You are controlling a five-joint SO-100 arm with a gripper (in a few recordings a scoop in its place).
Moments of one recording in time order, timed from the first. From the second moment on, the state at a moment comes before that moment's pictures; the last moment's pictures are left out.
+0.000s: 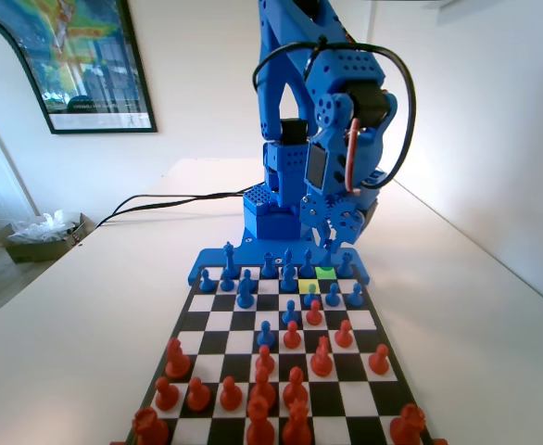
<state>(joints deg) -25.6 100.9 140.4 55.3 -30.7</state>
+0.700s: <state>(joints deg) -25.2 101.0 141.4 52.2 -31.3</state>
